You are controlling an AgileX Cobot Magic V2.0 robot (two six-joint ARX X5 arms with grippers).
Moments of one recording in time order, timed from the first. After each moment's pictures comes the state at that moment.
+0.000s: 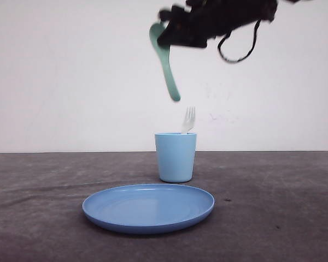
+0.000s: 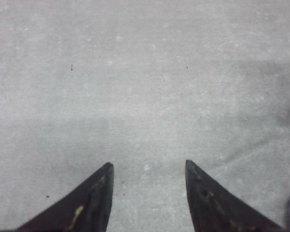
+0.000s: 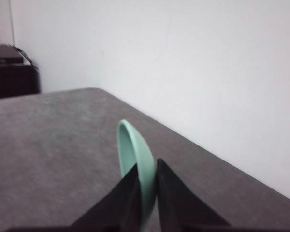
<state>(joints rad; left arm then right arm) -0.06 0.91 1.01 -0.70 0.00 0.00 0.51 1.68 1.08 0.59 -0.29 -0.14</state>
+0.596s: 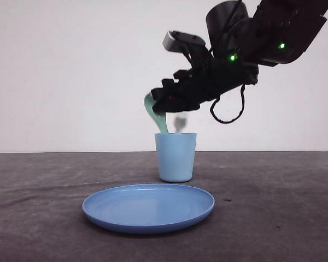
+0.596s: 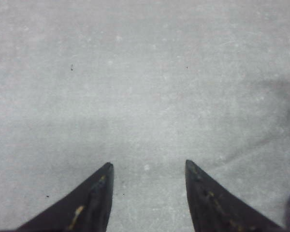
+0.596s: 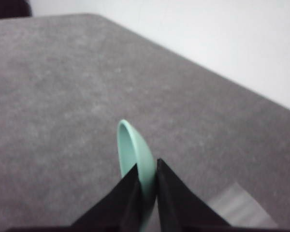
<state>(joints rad) -0.06 0.91 1.01 -0.70 0.00 0.00 0.51 1.88 1.08 0.56 -0.28 -0.16</state>
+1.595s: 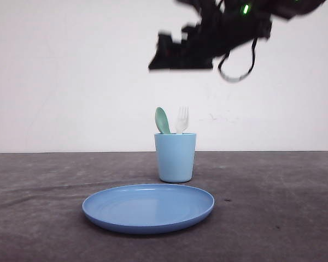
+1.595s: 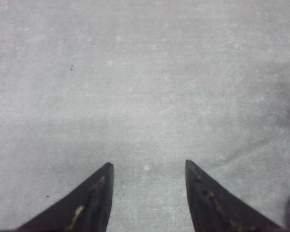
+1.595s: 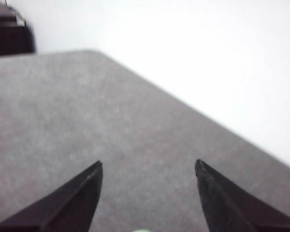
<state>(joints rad) -0.06 0.91 1.01 -0.70 0.00 0.00 0.52 1.63 1.08 0.44 -0.29 -0.16</state>
